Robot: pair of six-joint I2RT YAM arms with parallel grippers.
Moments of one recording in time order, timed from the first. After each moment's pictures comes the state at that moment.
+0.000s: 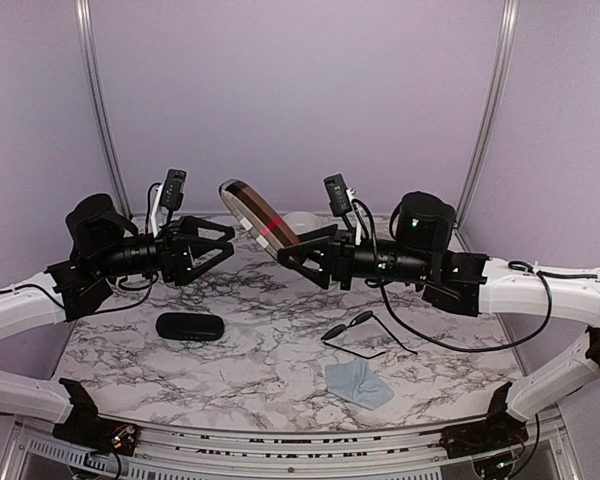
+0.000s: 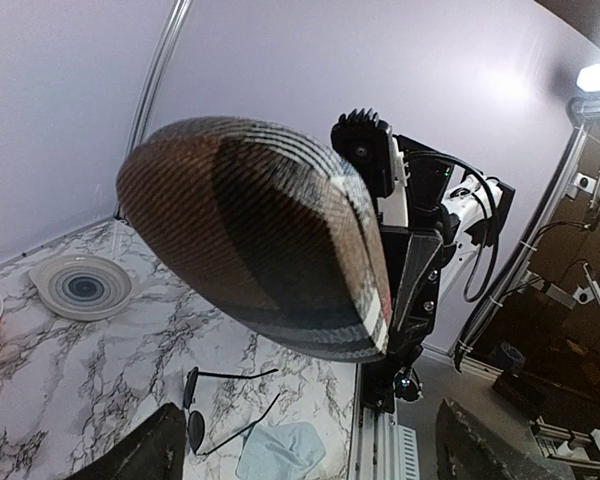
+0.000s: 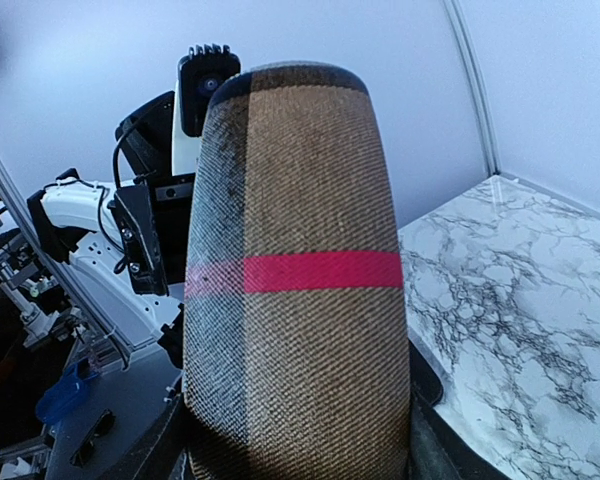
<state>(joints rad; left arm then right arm) -0.67 1.07 0.75 0.36 0.71 -0.42 0.96 1.35 0.99 0.31 -0.41 0.39</state>
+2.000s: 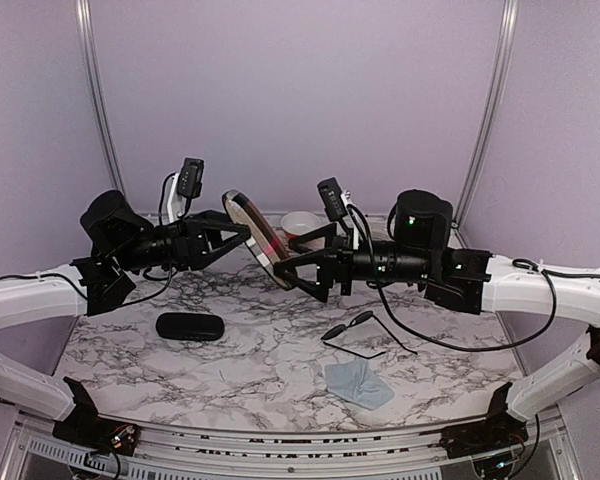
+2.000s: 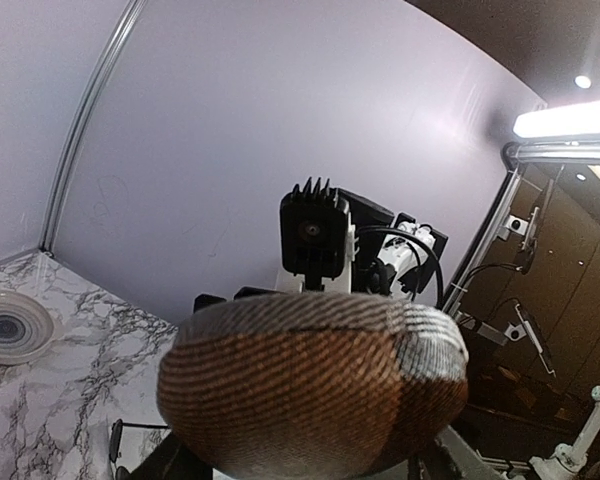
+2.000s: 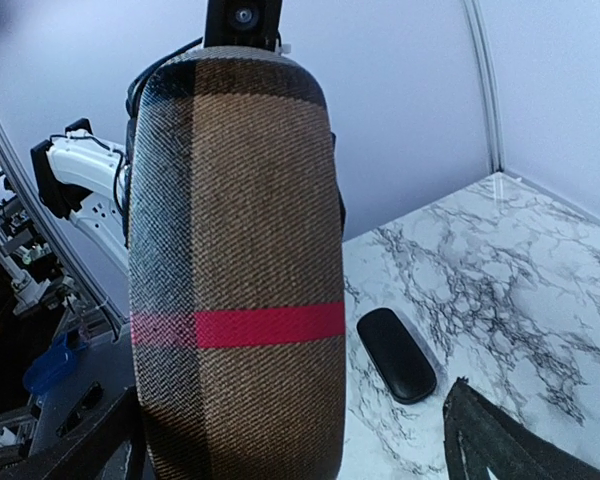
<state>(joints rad) -0.73 1.22 0.80 0.71 0.76 -0.67 0.98 1.34 1.02 0.26 -0.43 0.31</state>
